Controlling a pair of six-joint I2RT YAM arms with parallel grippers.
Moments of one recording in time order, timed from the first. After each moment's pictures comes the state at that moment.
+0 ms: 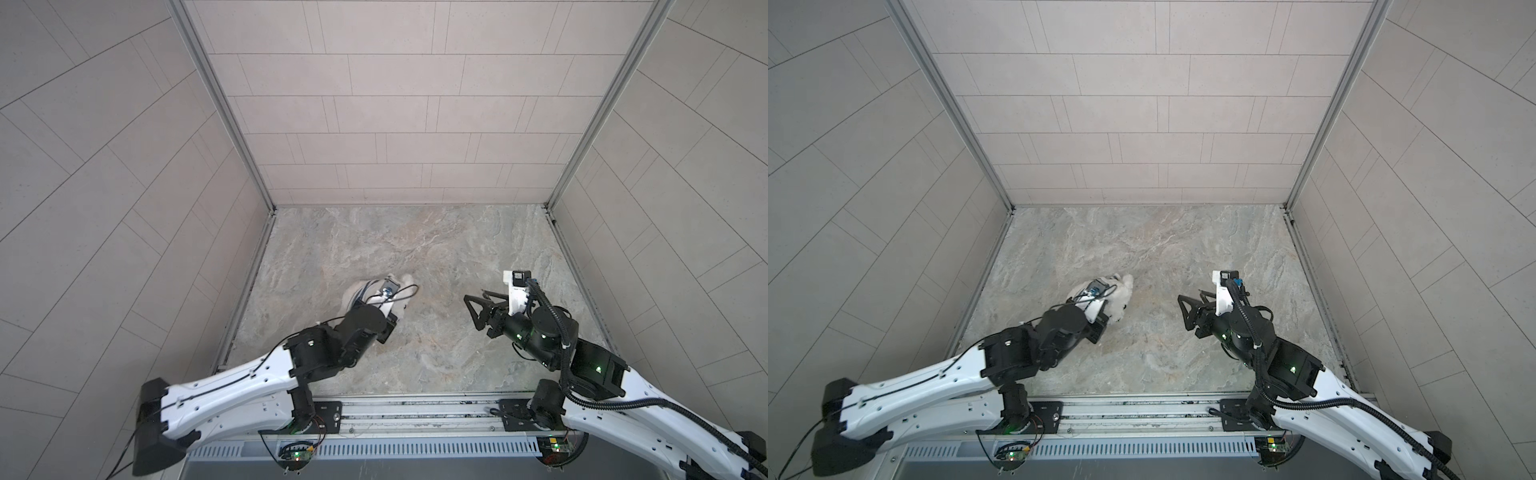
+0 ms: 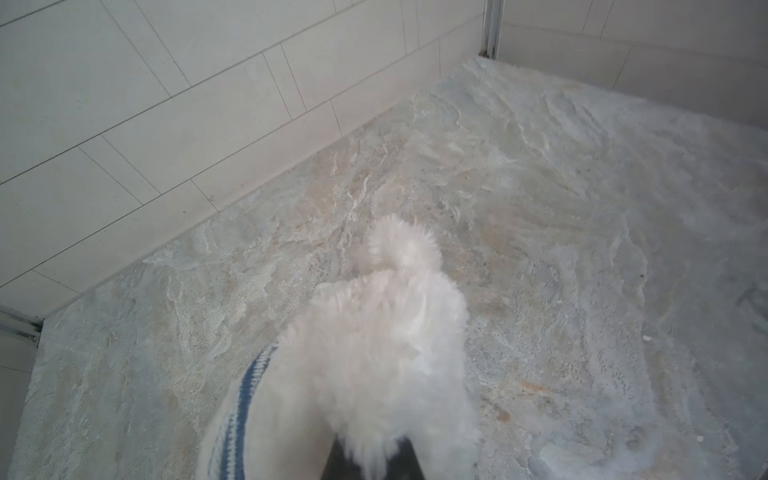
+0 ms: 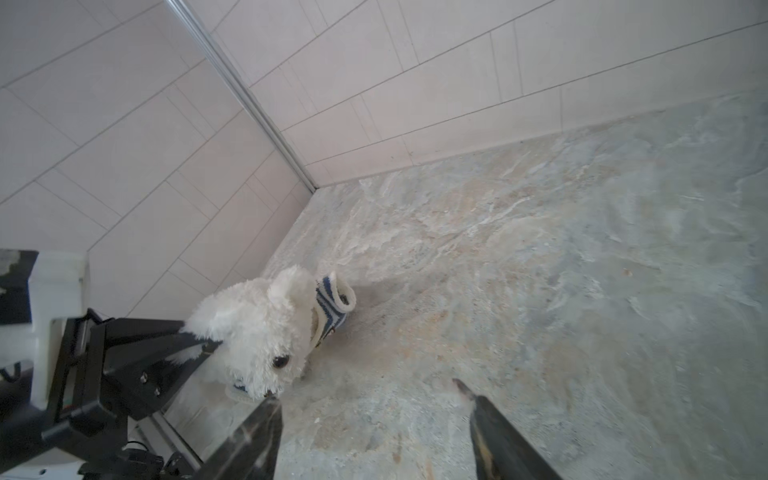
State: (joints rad) left arm -1.17 0.94 0.74 -0.38 -0.63 -0.10; right arm 0.86 0.51 0.65 -0.41 0.30 0.61
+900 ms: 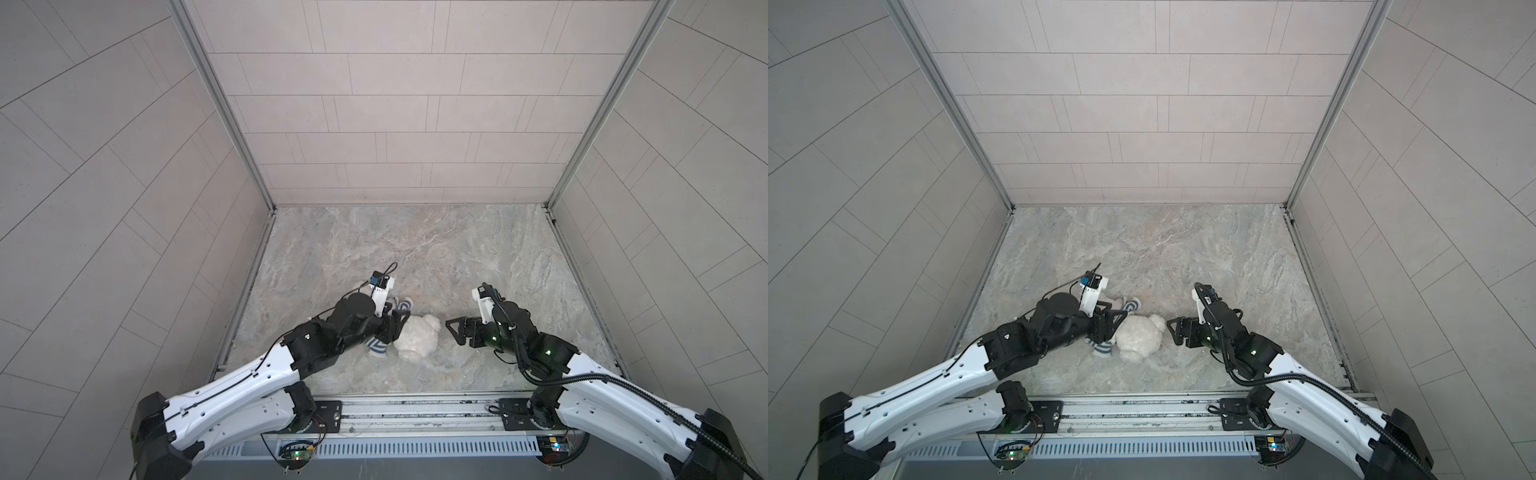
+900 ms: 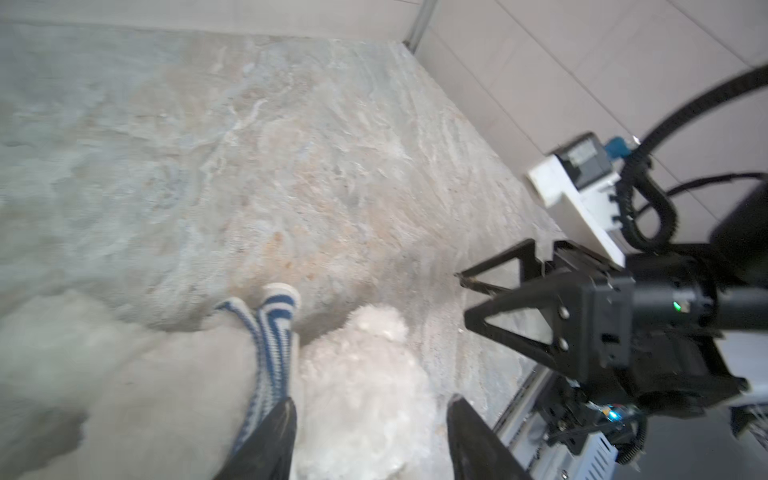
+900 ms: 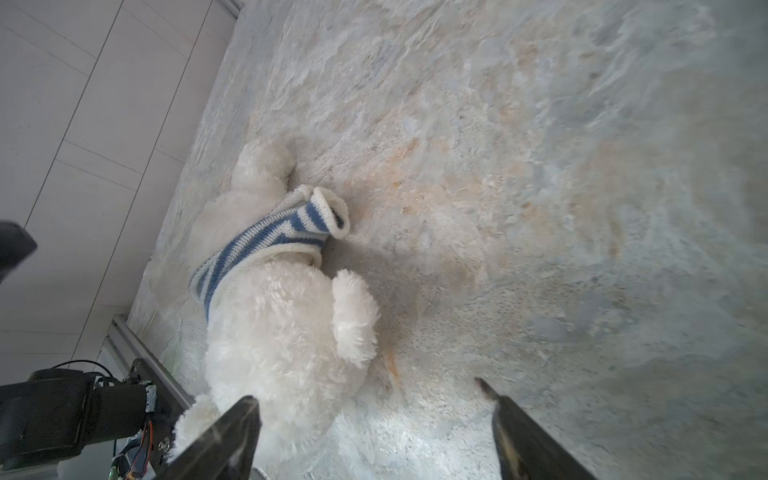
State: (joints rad) left arm -0.91 0.91 0.74 -0.39 -0.06 -0.46; right arm 0.72 0.79 0.41 -0.23 -0.08 0.70
